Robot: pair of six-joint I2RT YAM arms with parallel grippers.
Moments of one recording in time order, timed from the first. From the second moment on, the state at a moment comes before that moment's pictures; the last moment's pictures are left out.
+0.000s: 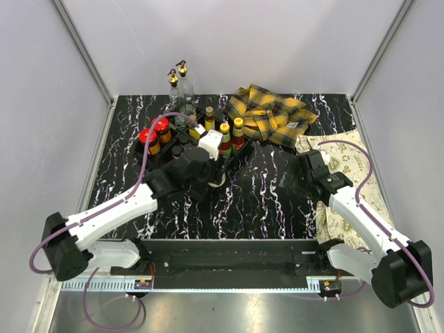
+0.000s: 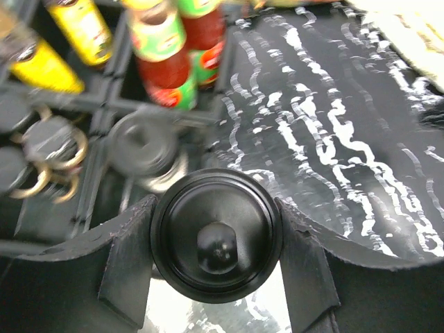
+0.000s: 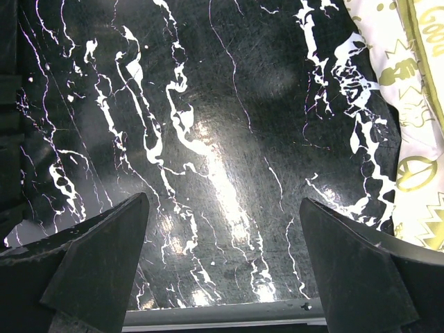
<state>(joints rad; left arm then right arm) -0.89 1.21 1.01 -0.32 -0.31 -0.23 0.38 1.07 0.76 -0.66 0.17 0.75</state>
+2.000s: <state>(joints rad) -0.76 1.34 0.74 -0.08 -0.46 -0.41 0.37 1.10 0.76 -0.65 0.12 0.74</state>
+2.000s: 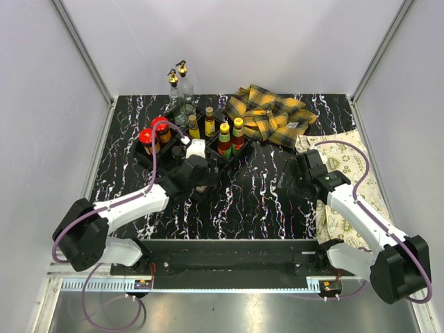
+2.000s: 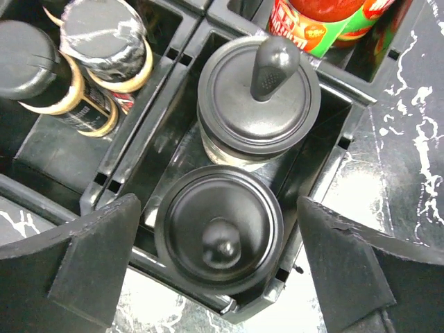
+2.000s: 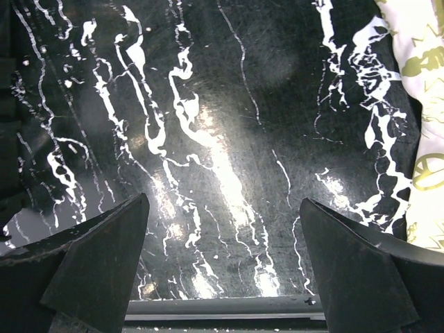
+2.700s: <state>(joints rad) -0.76 0.83 0.80 -0.58 -0.58 -0.55 0.37 1.00 0.76 -0.65 0.10 0.71</state>
